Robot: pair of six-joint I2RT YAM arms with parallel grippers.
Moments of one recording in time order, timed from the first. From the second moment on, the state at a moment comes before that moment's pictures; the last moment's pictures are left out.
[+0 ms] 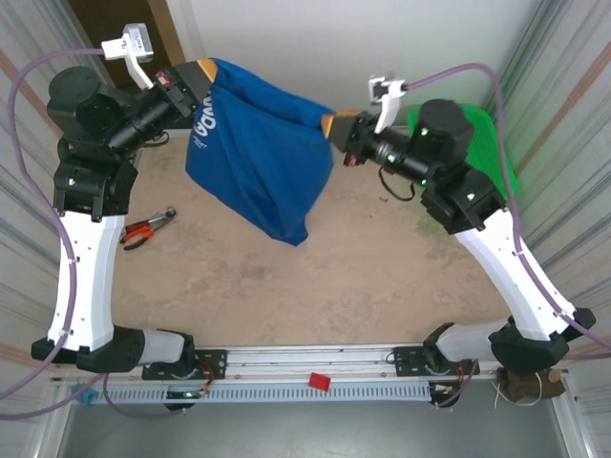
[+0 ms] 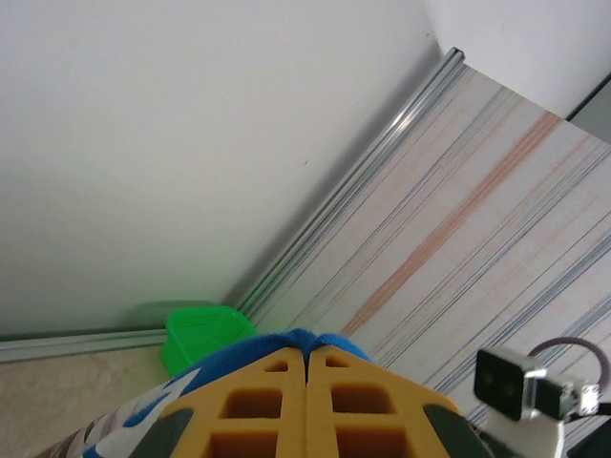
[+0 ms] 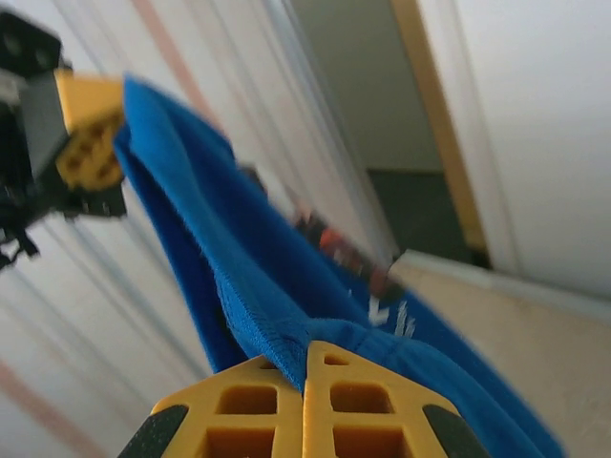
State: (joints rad) left arm -0.21 1.34 1.99 -0.50 0.53 -0.73; right arm 0.67 1.28 1.68 -0.41 -0.26 0.45
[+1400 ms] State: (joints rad) left arm -0.47 1.77 1.26 -0.47 0.14 -0.44; right arm 0.43 1.35 0.73 -0.35 -0.01 0.59
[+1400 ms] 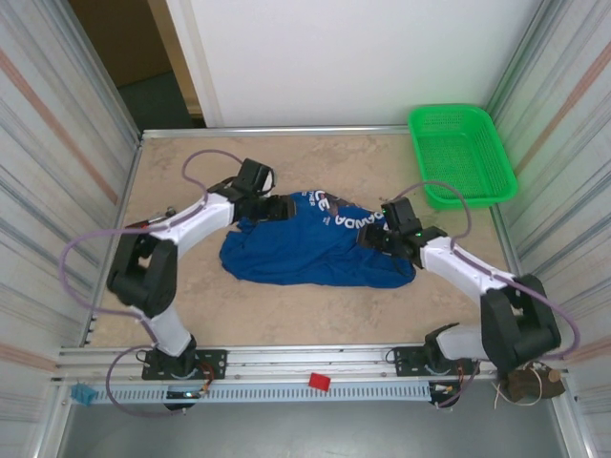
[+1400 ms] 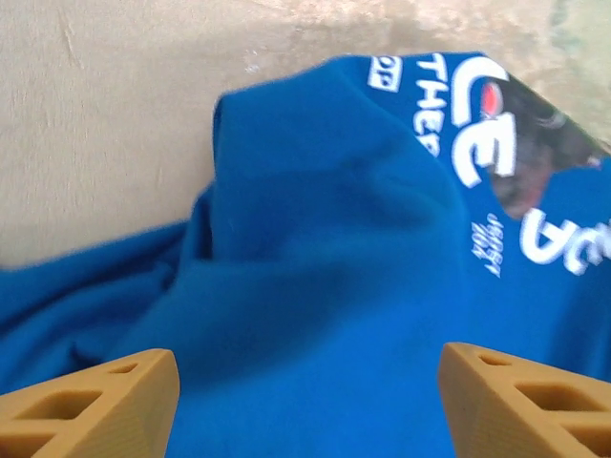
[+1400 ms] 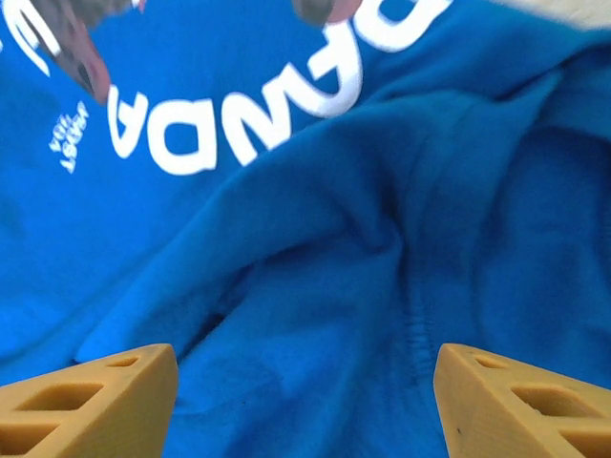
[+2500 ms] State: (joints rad) left arm -0.55 1.46 1.03 -0.44 0.14 -0.20; right arm 0.52 1.22 0.61 -0.37 0.01 0.61
